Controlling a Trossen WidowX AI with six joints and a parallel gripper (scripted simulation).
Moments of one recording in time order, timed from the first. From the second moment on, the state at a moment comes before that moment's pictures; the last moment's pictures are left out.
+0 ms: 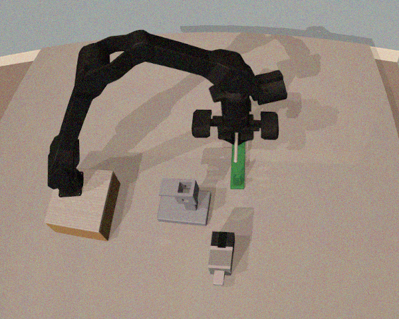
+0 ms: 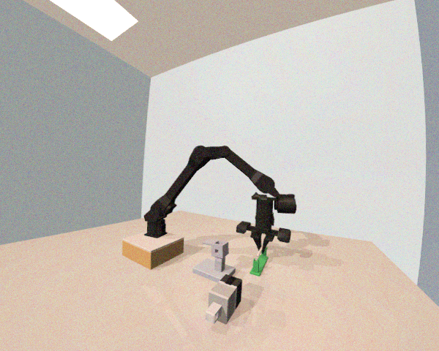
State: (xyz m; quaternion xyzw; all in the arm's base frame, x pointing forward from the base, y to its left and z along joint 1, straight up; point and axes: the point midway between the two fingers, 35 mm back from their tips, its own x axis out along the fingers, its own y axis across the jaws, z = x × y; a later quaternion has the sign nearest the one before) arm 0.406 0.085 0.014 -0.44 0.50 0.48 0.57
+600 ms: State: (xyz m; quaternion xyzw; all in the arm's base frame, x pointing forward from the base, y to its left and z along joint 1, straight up) arm 0.402 0.084 0.030 -0.44 0.51 0.48 0.57
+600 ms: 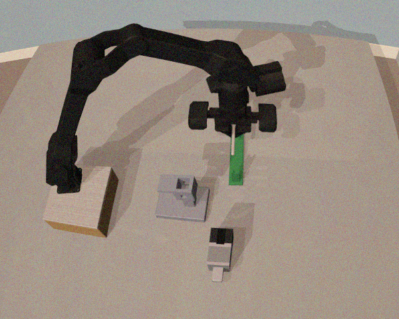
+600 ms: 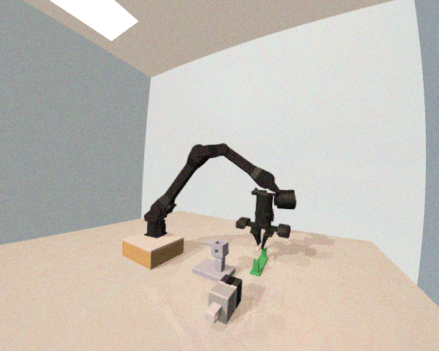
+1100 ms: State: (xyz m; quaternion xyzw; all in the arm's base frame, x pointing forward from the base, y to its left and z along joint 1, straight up) arm 0.403 0.041 0.040 -0.44 0.51 0.48 0.56
